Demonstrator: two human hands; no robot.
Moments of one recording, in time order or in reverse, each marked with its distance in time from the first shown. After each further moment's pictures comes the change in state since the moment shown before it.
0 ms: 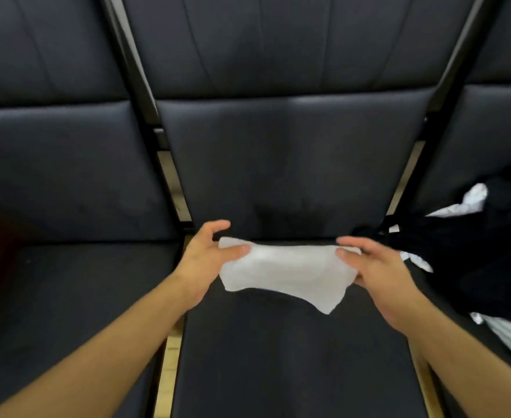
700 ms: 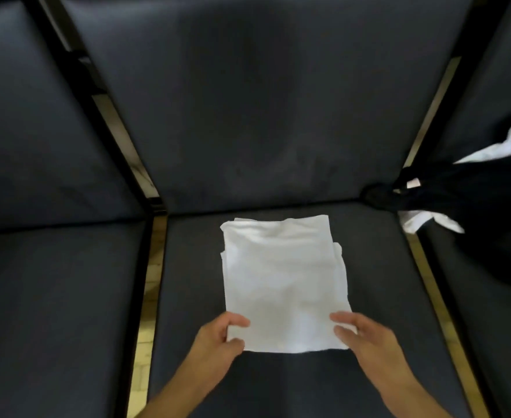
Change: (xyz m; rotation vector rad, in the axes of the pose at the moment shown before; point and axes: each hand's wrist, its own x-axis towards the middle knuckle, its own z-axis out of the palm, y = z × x) left_hand 0.002 -0.179 0.033 0.415 -0.220 -0.248; right_hand 0.006 0.193 0.008 -0.133 0.001 0.237
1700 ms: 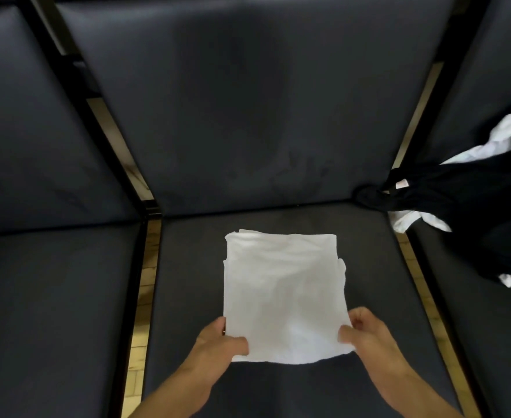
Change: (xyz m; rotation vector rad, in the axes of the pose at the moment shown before) left_hand -0.009 0.022 0.012 -0.244 0.054 -0.217; right_hand -0.004 -0.015 -0.010 -0.077 -0.005 0.192
